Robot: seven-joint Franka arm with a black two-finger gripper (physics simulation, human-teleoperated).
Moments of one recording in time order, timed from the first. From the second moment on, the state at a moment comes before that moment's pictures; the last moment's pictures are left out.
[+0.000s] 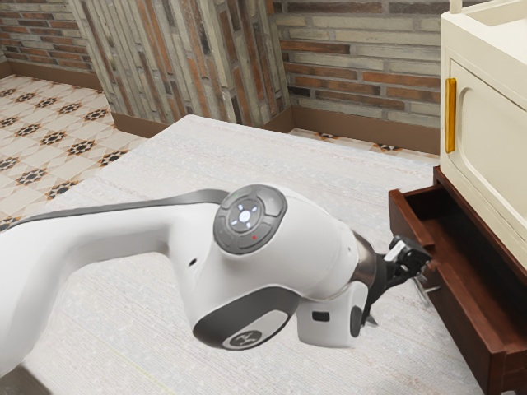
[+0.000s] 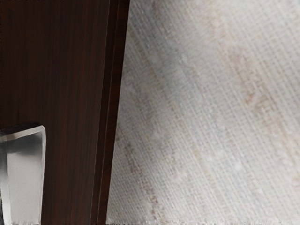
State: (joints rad) arm -0.32 -0.04 -0.10 -2.08 0.31 2.64 1.43
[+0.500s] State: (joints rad) arm -0.50 -0.17 0.09 -2.22 0.31 2.64 1.43
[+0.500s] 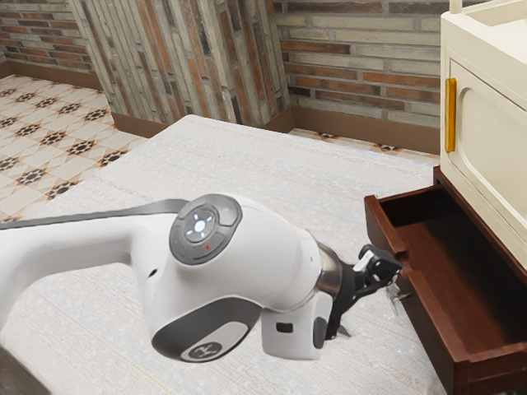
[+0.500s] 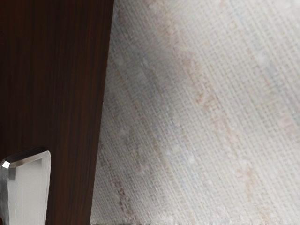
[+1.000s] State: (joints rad) arm -0.50 -0.31 0.10 -2.36 0.31 2.64 1.43
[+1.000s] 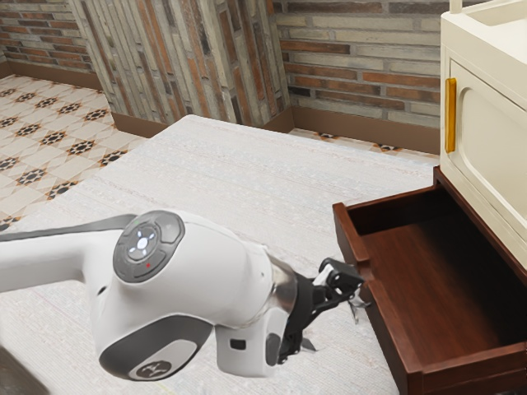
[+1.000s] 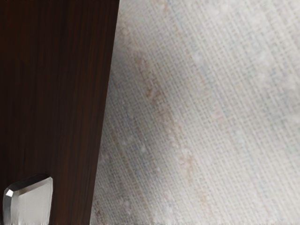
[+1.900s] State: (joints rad) arm -0.50 -0.32 0.07 -2.10 0.30 2.52 1.39
